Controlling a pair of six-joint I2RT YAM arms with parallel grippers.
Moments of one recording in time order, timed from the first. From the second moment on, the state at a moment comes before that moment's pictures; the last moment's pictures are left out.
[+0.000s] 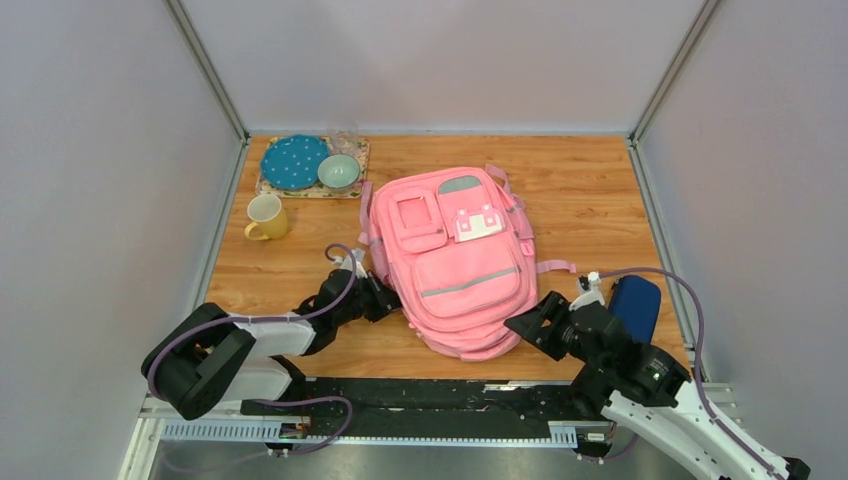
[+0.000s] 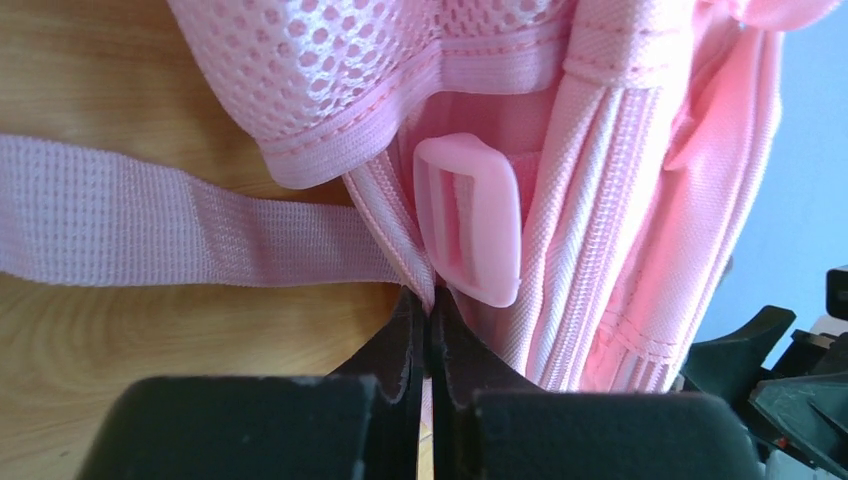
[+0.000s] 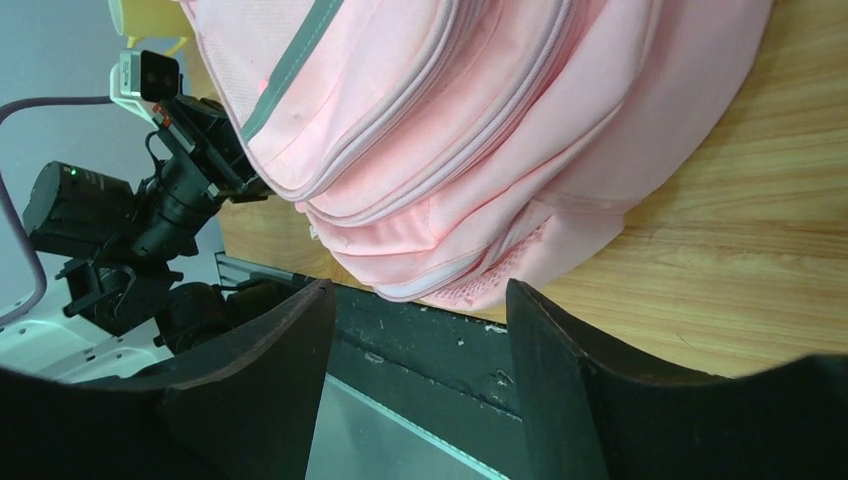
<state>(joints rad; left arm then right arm) -0.65 1.27 0.18 0.59 0.17 -1.11 0.85 0.22 0.44 -0.82 0.14 1.23</state>
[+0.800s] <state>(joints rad) -0.89 1.45 0.69 0.35 0.26 -0.77 1.08 0.55 0.51 -0.62 0.10 1.26</state>
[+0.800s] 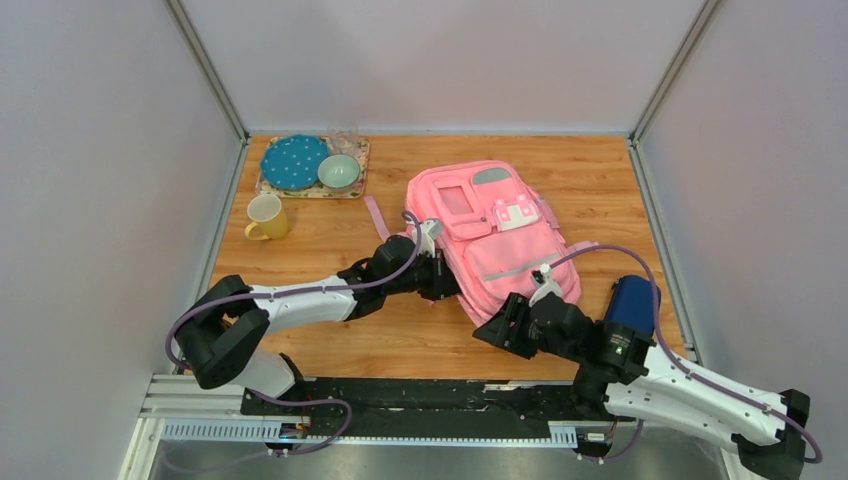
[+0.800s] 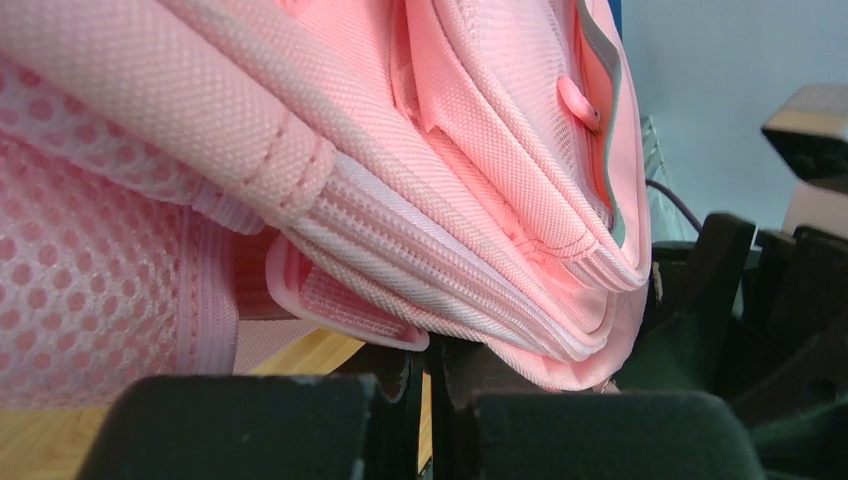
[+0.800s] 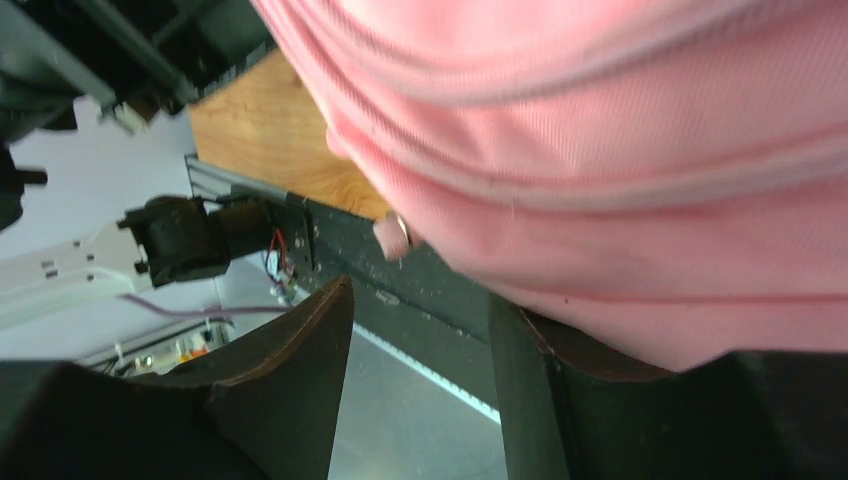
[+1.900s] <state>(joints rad) -0.98 1.37 0.60 0.37 0.17 -0.66 1.12 0.58 0.50 -0.65 0.38 1.54</state>
